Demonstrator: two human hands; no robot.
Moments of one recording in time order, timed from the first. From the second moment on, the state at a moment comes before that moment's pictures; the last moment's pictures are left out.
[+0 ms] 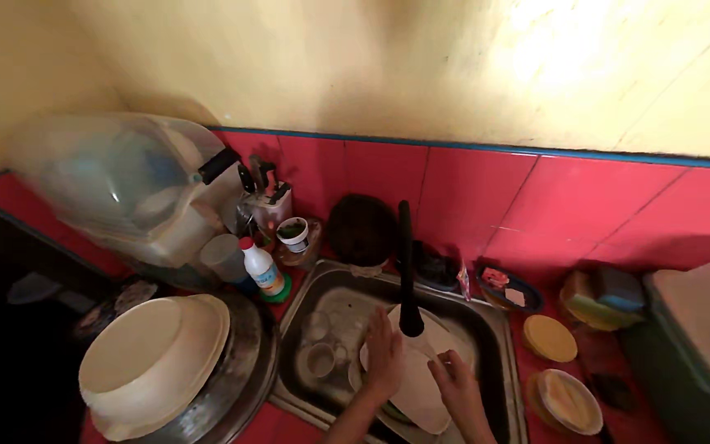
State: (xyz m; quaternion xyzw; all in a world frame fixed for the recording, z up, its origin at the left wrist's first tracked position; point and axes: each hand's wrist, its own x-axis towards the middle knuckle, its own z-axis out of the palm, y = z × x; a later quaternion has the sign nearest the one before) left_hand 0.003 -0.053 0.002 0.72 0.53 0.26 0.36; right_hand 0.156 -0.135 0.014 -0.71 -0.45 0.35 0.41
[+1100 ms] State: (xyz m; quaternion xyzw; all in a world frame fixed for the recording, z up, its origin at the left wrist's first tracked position) left_hand 0.020 -0.030 0.024 0.16 0.42 0.45 0.77; right_hand 0.147 -0.071 0.020 -0.67 -0.41 0.51 0.35
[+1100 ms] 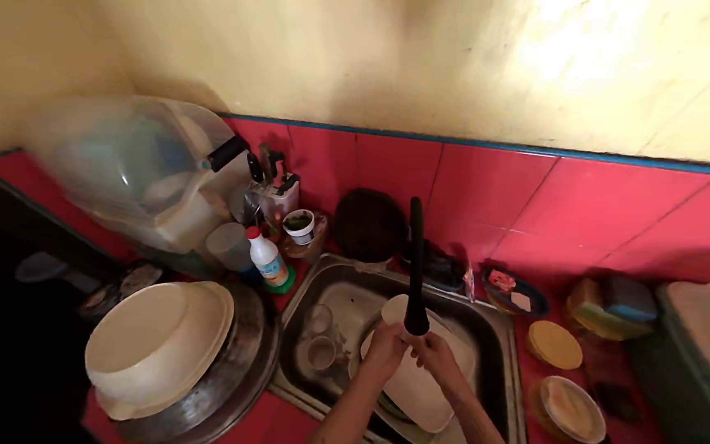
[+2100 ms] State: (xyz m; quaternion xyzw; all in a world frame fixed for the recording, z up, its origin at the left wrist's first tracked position) left_hand -0.002 -0.010 0.032 0.17 0.46 0.52 0.70; right_hand 0.161 -0.056 0.007 -0.56 -0.58 0.53 0.27
